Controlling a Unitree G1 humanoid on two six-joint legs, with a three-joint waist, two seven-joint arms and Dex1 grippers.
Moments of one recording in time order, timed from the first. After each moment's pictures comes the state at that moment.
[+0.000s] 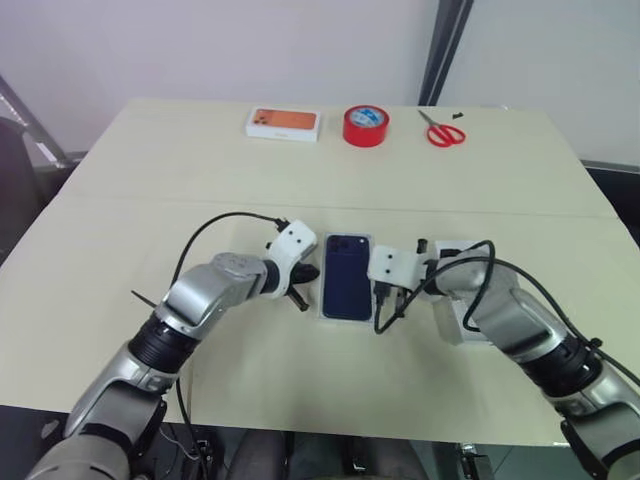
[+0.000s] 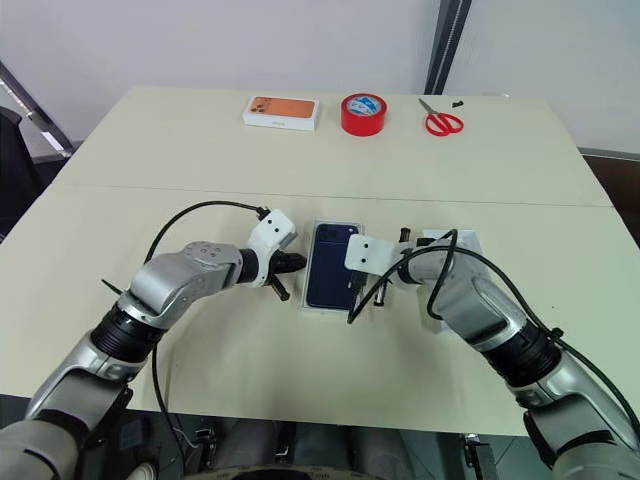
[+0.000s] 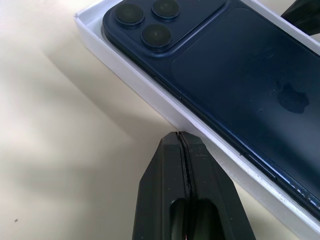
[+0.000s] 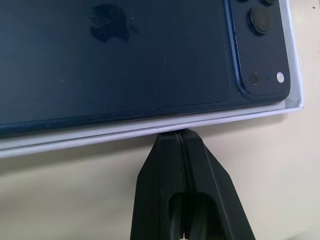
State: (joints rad) left arm -0.63 0.47 -0.42 -0.10 -0.45 0.93 -0.47; right arm -0.51 -0.76 0.47 -0.29 -0.19 0.65 0.90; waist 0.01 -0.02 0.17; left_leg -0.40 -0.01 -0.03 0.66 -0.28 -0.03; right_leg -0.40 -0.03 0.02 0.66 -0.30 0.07
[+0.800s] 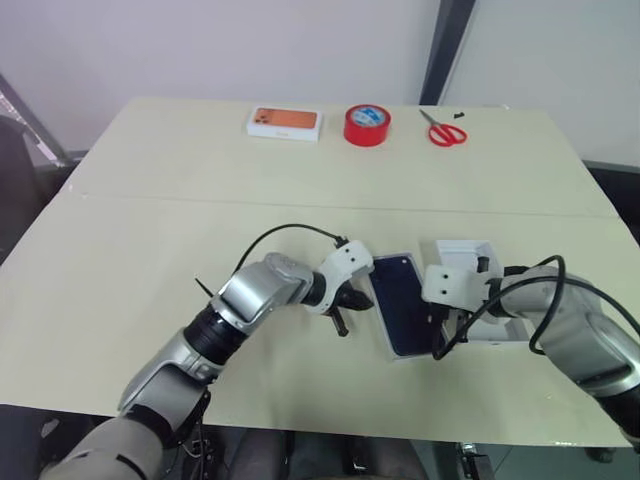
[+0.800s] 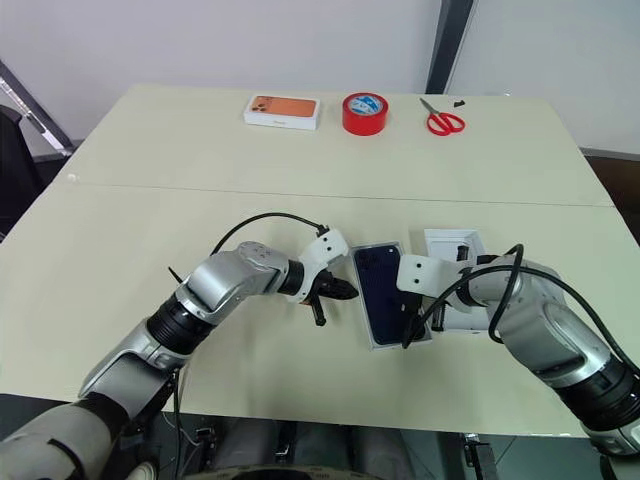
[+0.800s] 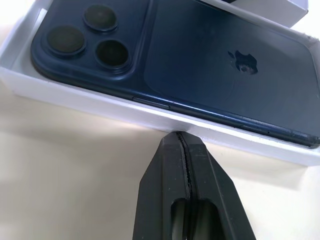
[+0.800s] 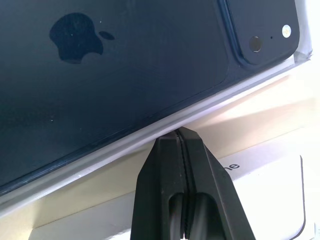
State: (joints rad) left arm -0.73 0.27 -0.53 0.01 -0.34 0.97 -0.74; right arm -0.30 -1.01 0.29 -0.45 -0.19 0.69 1.02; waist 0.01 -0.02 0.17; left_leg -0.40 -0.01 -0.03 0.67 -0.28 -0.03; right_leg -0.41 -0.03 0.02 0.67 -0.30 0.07
